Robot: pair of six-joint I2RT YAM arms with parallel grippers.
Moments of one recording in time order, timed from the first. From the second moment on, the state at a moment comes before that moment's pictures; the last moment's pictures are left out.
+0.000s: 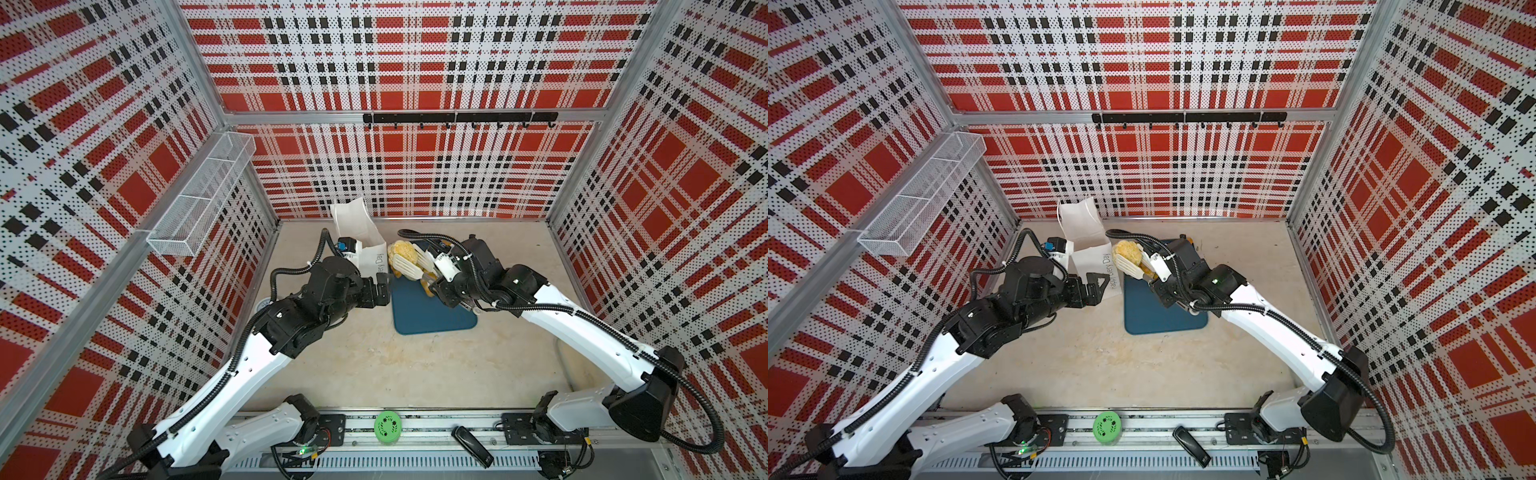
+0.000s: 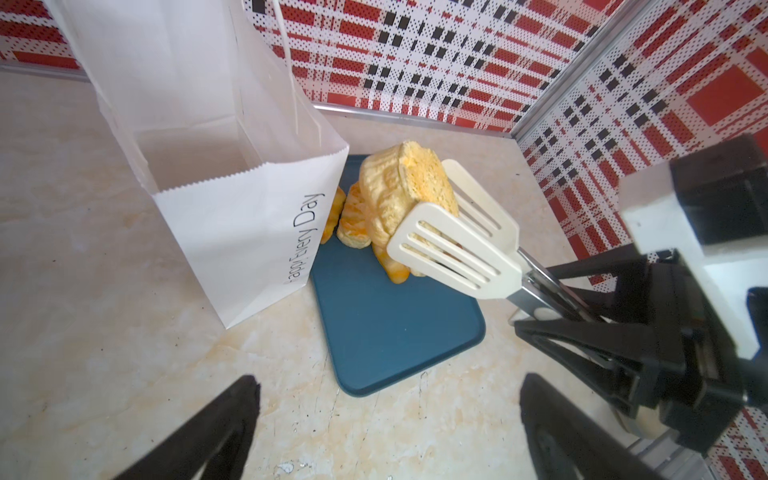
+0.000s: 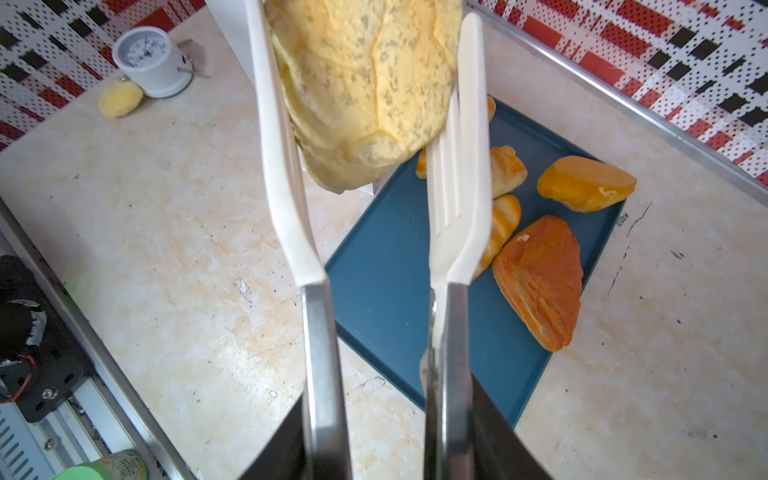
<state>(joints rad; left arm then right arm) -0.68 1.01 1.20 -0.71 -0.16 -0.49 0.76 1.39 1.40 -0.77 0.02 0.01</state>
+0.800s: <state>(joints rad) -0.54 0.96 1.35 -0.80 -0.11 -0.44 0.82 1.54 1.67 -0.74 -0.05 0.01</state>
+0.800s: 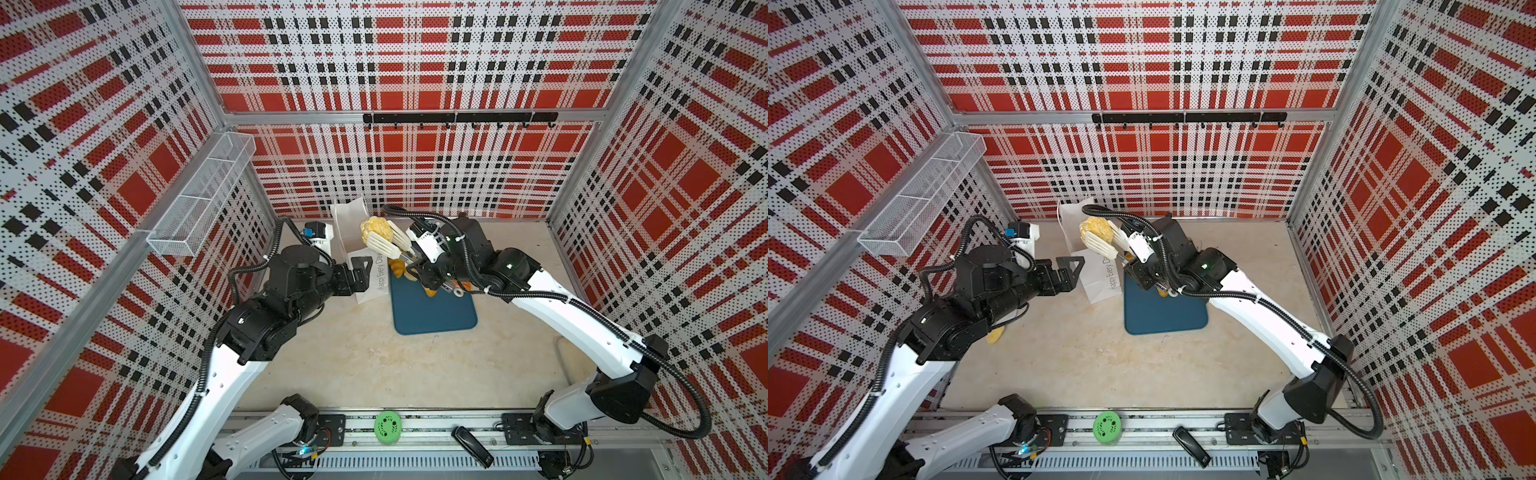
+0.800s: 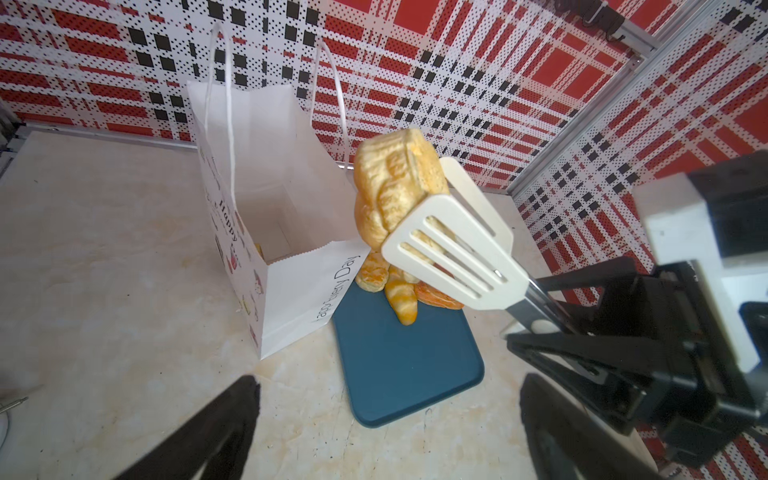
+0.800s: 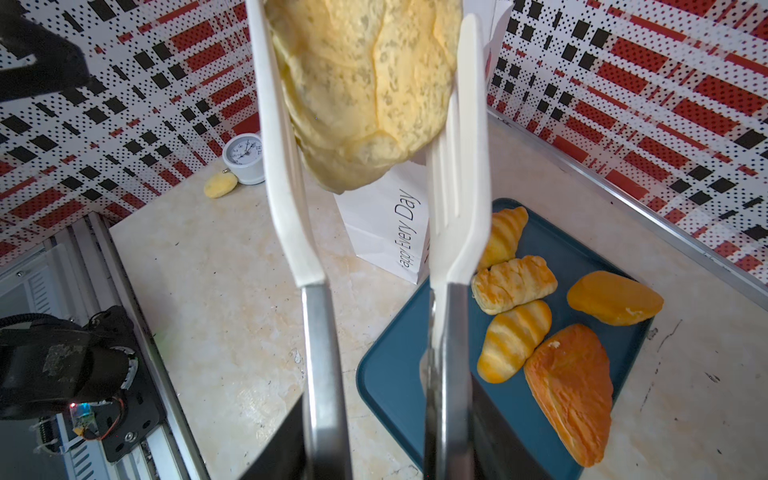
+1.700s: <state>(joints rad) -0.29 0.88 1.28 -0.82 0.01 -0.45 0.84 1.85 2.00 -0.80 0.02 -0.01</state>
